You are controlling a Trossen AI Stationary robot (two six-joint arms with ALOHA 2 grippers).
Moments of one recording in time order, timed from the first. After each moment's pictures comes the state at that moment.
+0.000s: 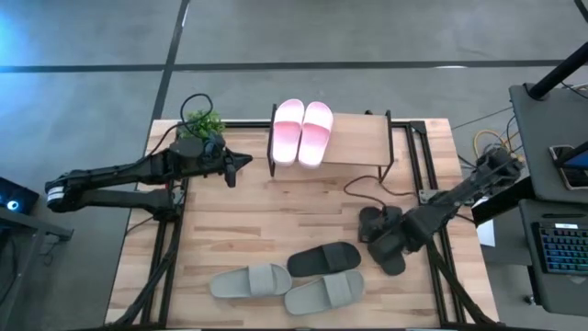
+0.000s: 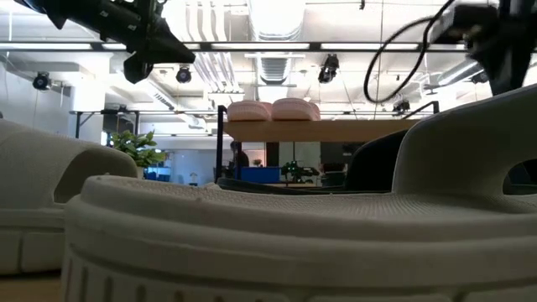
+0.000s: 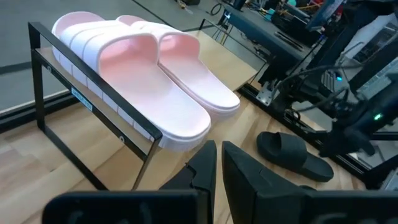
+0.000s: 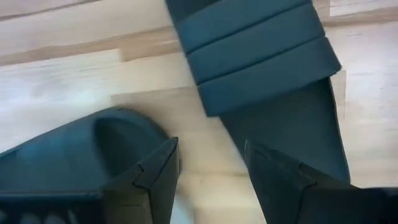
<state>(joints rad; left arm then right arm) 0.27 0.78 0.65 -0.14 -0.09 -0.49 0.58 1.42 0.99 -1.04 0.16 2.27</state>
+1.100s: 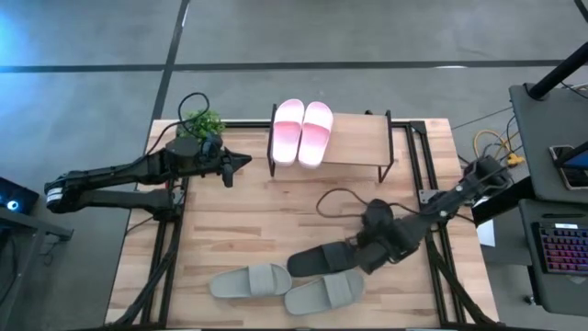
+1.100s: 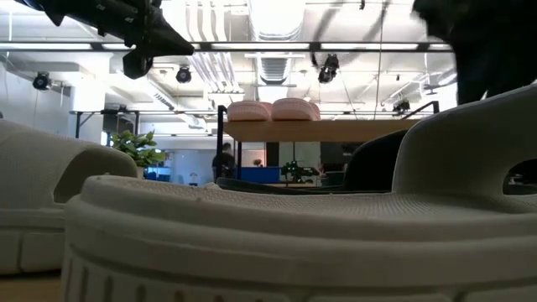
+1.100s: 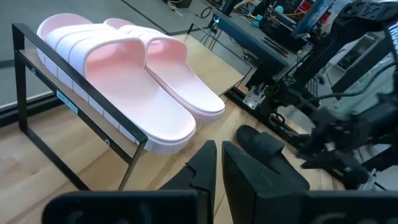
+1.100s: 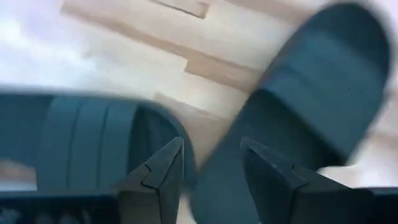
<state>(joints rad) 0.27 0.75 0.66 -0.14 -0.05 -0.52 0.58 1.56 1.16 -1.11 0.33 1.77</state>
